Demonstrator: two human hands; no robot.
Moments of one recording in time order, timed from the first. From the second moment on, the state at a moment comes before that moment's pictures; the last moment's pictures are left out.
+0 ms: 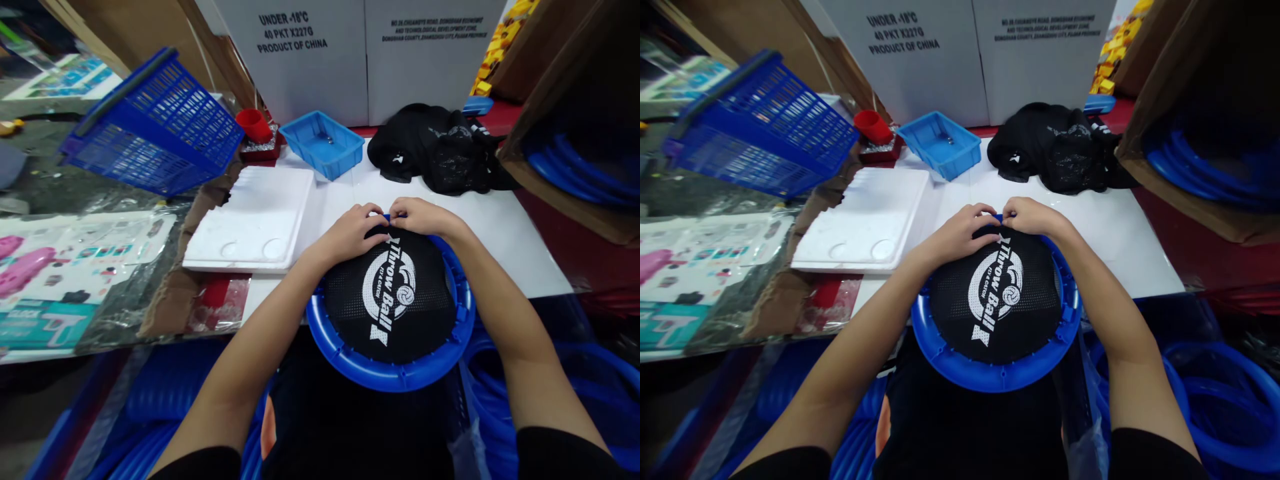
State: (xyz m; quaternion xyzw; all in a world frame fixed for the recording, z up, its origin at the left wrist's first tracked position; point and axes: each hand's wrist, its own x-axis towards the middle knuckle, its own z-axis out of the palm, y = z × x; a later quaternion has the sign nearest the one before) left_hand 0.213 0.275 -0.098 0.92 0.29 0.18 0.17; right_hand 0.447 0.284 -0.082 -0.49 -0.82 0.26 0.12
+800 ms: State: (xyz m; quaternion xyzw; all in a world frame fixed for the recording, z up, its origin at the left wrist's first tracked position) left_hand 0.202 0.267 -0.094 0.85 0.49 0.18 0.06; right_hand 0.501 0.250 -0.065 -0.45 -0.84 0.25 0.19
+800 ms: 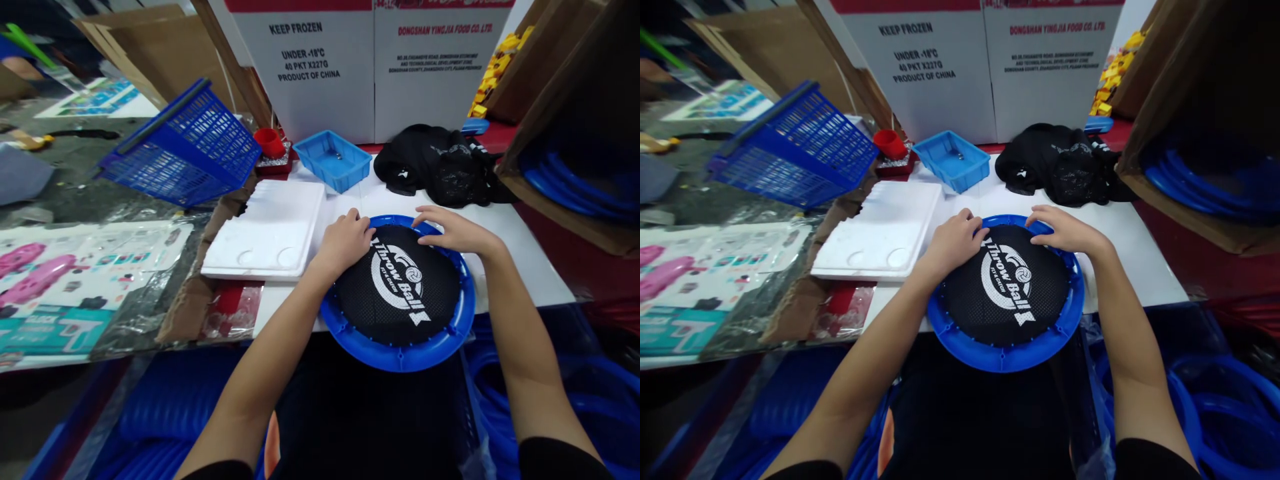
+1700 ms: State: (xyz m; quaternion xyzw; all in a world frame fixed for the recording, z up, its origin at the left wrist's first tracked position) left_hand 0.195 0.277 -0.084 0.92 0.36 0.13 0.12; right_hand 0.504 0.258 -0.089 -0.46 -0.84 0.24 0.17
